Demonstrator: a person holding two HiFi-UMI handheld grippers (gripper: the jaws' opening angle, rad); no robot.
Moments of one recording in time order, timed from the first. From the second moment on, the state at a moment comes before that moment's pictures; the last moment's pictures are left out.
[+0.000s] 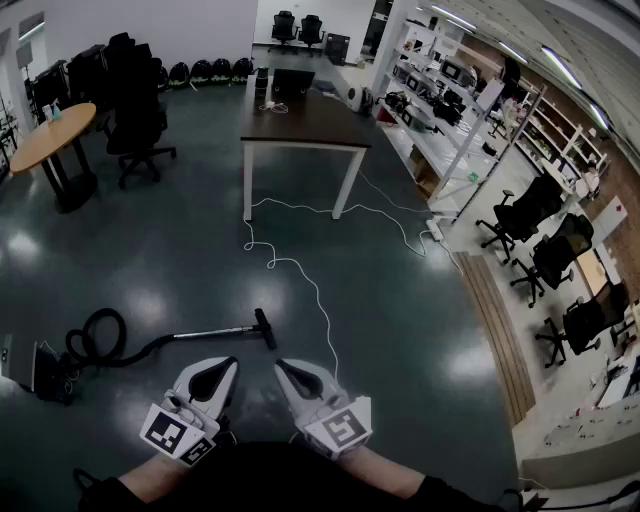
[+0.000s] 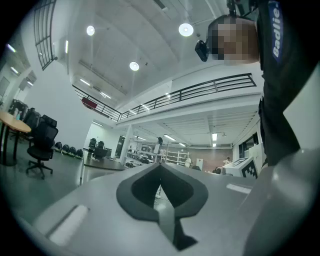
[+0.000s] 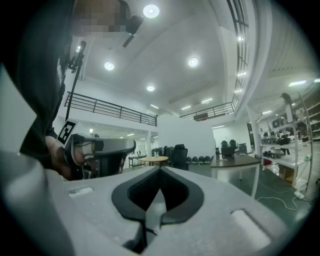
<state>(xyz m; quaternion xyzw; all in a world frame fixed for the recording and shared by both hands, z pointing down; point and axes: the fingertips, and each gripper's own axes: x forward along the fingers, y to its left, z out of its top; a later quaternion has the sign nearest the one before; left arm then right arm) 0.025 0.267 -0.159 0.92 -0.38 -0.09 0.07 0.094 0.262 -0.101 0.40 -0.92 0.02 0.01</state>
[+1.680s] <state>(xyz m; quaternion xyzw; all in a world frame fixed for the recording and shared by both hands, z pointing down) -0.072 0.103 -0.032 0.87 -0.49 0.01 0.07 0.051 0.142 -0.033 0.36 -0.93 0.04 0.10</state>
